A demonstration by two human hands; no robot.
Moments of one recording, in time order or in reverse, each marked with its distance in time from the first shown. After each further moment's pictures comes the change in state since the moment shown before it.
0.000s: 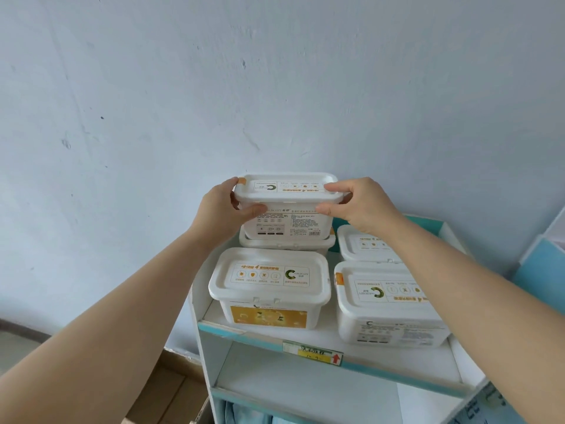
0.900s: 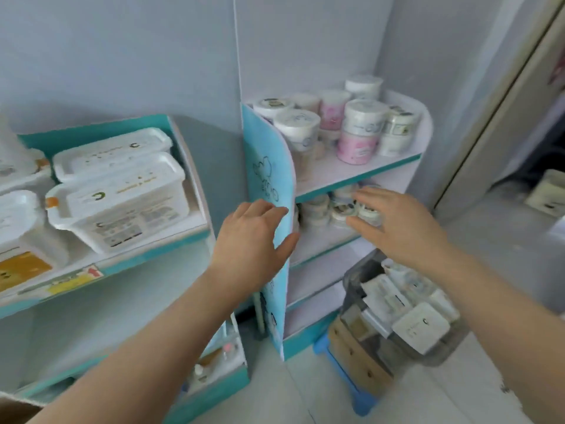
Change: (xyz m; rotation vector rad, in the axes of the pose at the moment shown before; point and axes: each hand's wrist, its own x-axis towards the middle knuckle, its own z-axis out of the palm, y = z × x) left_hand -0.288 0.230 0.214 0.140 -0.480 0.817; right_hand -0.438 0.131 -0.174 -0.534 0.259 0.514
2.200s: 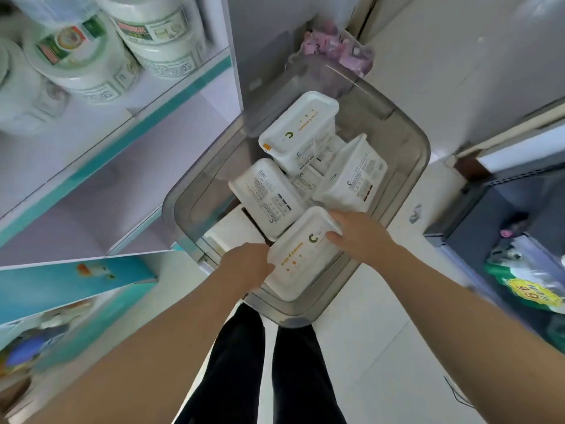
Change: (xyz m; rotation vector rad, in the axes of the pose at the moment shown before) left_hand 0.036 0.197 0.517 -0.047 -1.392 -0.120; right_hand -0.111 0.480 0.257 0.035 -0.846 0.587
